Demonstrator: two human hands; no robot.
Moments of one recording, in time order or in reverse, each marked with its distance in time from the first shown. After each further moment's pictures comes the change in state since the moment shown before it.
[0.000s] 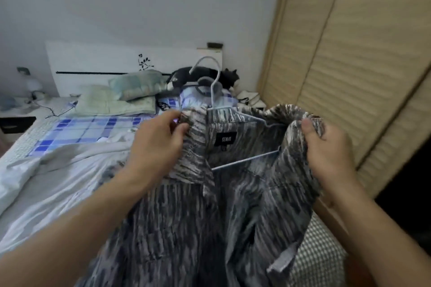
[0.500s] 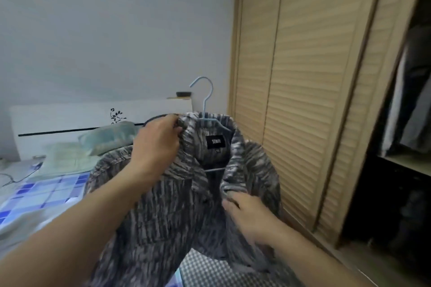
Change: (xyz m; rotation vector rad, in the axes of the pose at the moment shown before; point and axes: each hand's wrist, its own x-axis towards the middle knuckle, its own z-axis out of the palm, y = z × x) left_hand 0.052 0.087 -0.033 0.150 0.068 0.232; right_hand -0.070 -0.016 0.002 -0.163 -0.734 0.115
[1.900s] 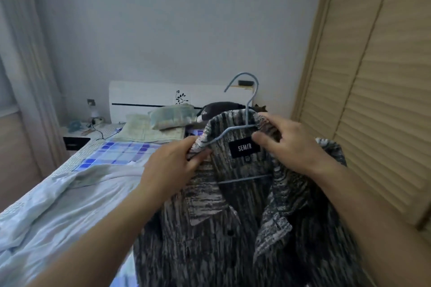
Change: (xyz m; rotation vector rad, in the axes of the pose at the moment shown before) left_hand -0.025 0.027 0.085 0.099 -0.060 -0.147; right_hand 0.153 0.029 -0.166 -0.105 0.240 -0.694
